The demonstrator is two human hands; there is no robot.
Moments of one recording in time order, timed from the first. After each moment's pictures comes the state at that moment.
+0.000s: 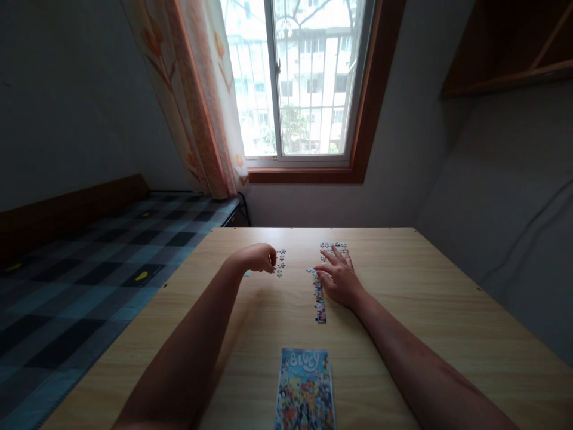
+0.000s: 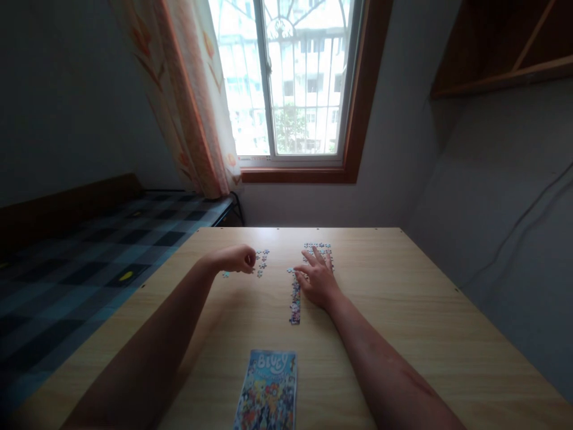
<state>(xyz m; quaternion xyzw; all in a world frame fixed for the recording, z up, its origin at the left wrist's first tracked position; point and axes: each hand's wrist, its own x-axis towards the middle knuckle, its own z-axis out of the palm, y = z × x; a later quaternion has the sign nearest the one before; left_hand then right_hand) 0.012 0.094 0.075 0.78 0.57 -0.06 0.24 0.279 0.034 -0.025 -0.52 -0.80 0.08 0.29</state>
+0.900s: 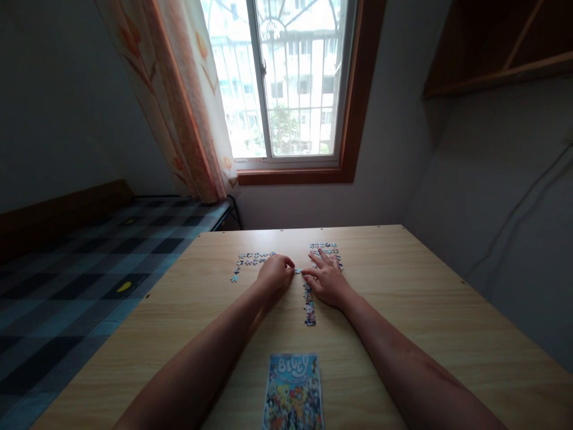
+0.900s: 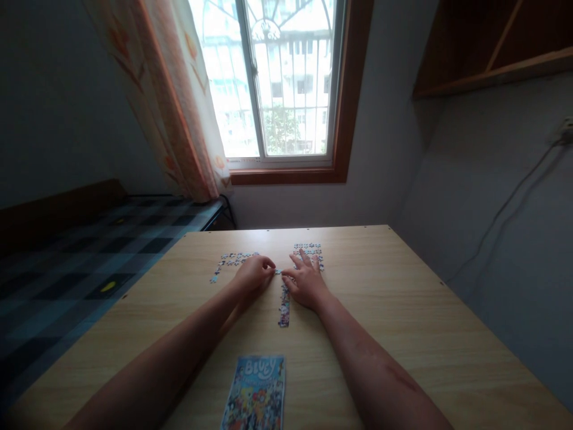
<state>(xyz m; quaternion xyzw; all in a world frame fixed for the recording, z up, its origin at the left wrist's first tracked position) 0.086 0.079 0.013 0.77 0.61 0.14 0.14 0.279 0.039 -0.026 -0.52 -0.82 0.08 0.25</state>
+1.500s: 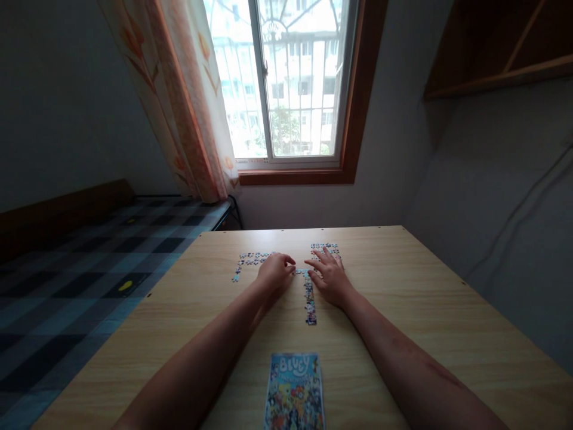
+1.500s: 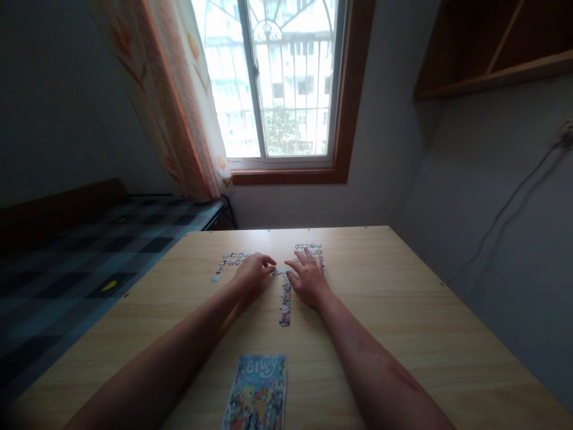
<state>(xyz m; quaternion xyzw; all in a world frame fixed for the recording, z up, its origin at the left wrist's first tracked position) 0.084 0.080 0.015 0.77 0.60 0.18 0.12 0.280 0.041 -0.028 -0.54 -0.78 0.10 0.29</state>
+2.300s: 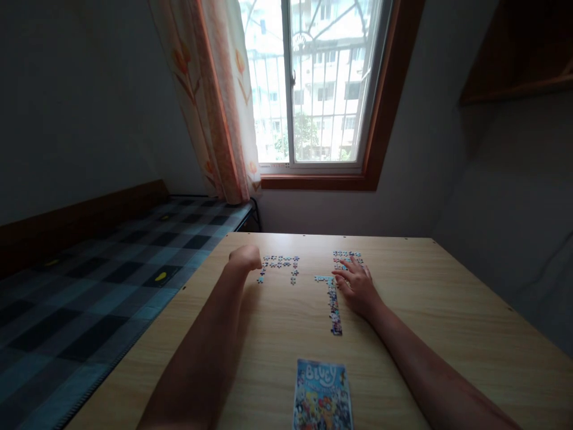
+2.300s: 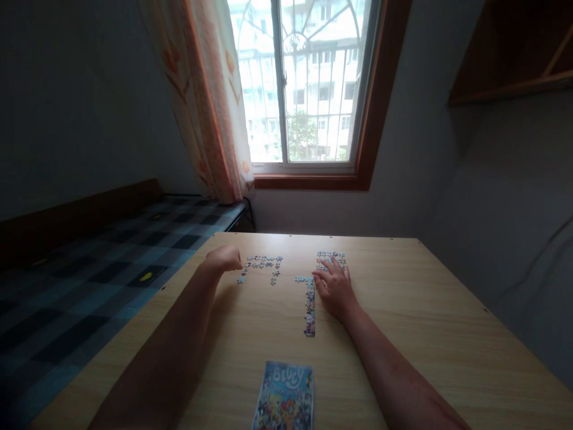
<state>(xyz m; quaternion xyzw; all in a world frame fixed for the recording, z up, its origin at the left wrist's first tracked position) -0.043 0.106 0.075 0.65 0.76 0.00 0.05 0.282 0.040 -0.033 -0.57 -0.76 0.07 0.30</state>
